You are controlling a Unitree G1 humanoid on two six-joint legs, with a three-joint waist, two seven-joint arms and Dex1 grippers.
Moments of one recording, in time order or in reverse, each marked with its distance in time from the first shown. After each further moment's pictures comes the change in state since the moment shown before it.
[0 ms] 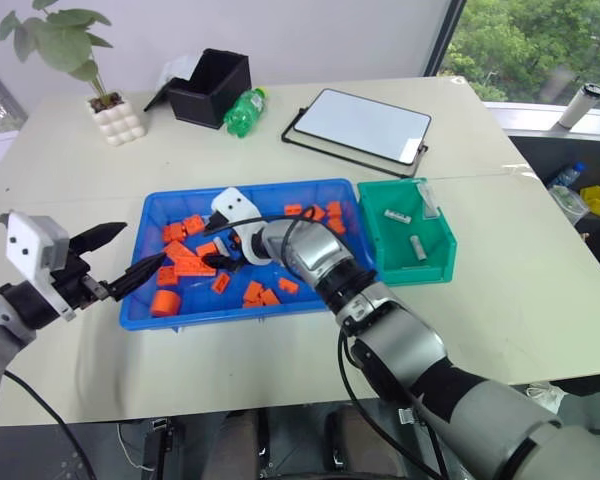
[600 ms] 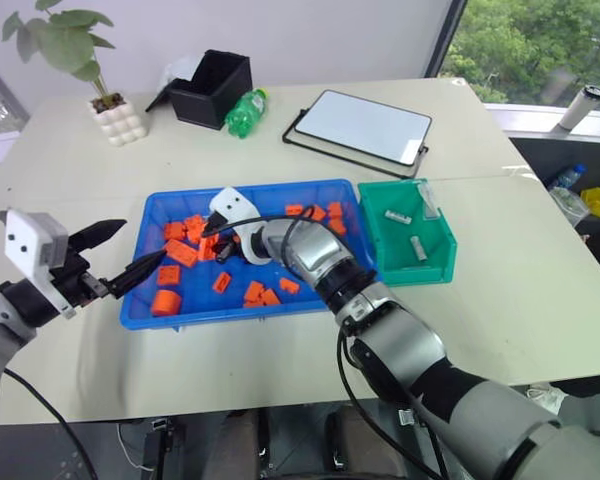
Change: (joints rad) left arm -0.010 0.000 0.002 -0.005 -0.002 0.005 0.010; right arm 0.000 0.003 -0.012 0.004 -0.030 -0.018 0.021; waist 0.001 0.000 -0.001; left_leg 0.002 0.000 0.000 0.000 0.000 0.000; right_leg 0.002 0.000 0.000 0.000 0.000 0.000
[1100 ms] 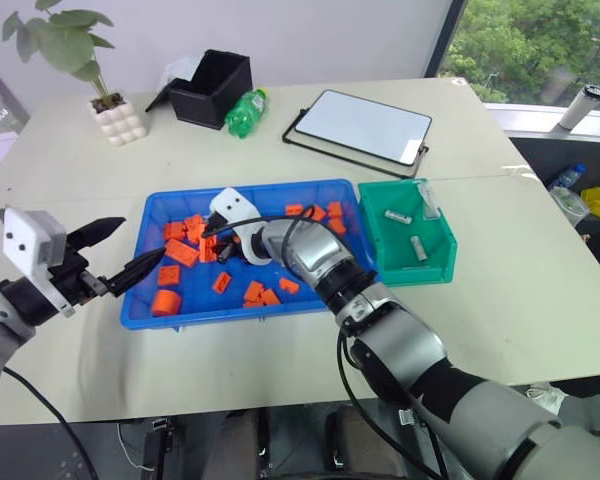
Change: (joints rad) left arm -0.006 0.000 0.004 0.000 0.000 0.000 -0.002; right arm 0.003 0.000 0.000 -0.019 -0.002 0.019 -0.003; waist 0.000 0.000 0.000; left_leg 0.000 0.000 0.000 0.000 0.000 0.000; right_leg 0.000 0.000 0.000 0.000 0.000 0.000
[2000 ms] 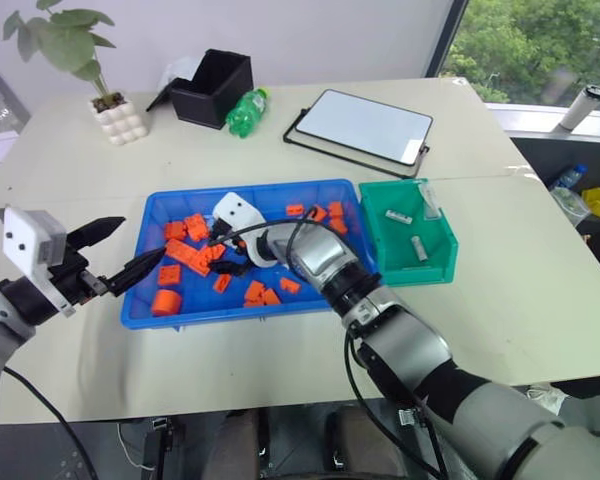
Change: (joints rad) left arm -0.001 0.000 0.000 0.000 0.000 0.000 0.000; right arm 0.028 -0.071 0.073 -0.039 -0.044 -0.043 0.094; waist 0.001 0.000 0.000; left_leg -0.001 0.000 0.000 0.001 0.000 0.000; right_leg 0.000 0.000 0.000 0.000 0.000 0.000
